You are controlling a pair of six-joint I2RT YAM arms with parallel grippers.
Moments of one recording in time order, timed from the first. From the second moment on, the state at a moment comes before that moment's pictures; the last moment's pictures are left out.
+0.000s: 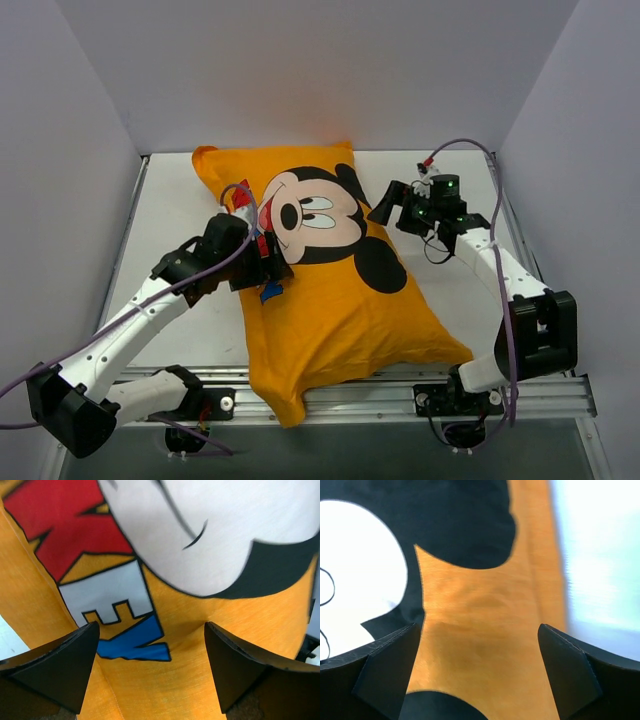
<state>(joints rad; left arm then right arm) -0.61 1.11 1.03 -0.73 0.08 -0.75 0.19 1.45 1.03 -0.19 -0.37 0.49</state>
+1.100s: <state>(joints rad) -0.53 1.49 0.86 -0.12 0.14 -0.85 0.30 1.75 1.41 -0.35 -0.53 0.32</state>
